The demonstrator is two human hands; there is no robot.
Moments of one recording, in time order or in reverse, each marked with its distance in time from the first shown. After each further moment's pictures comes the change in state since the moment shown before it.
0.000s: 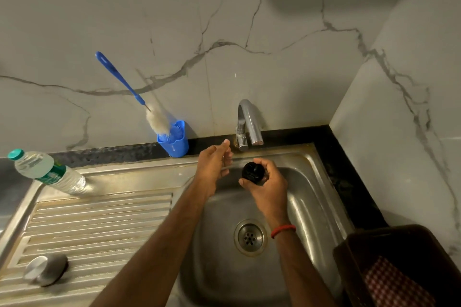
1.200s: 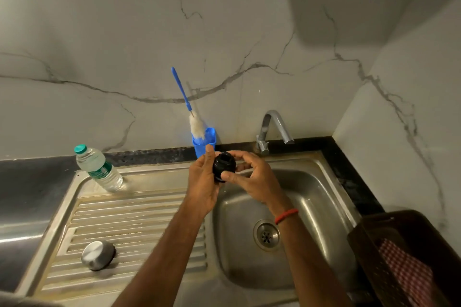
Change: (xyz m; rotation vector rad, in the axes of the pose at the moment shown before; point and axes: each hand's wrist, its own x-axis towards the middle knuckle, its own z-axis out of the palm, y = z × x) left_hand -0.099 0.024 -0.122 -0.496 -0.104 0.151; right_hand -0.066 -0.121 0.067 -0.118 -0.380 -0.185
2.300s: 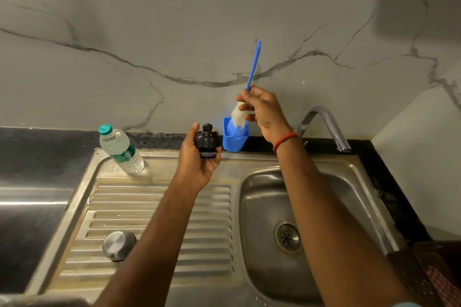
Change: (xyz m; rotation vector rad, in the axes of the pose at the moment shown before) left_hand 0.069 0.061 -0.082 -0.309 0.152 -0.281; right_hand 0.175 -0.051 0.056 0.299 0.057 0.149
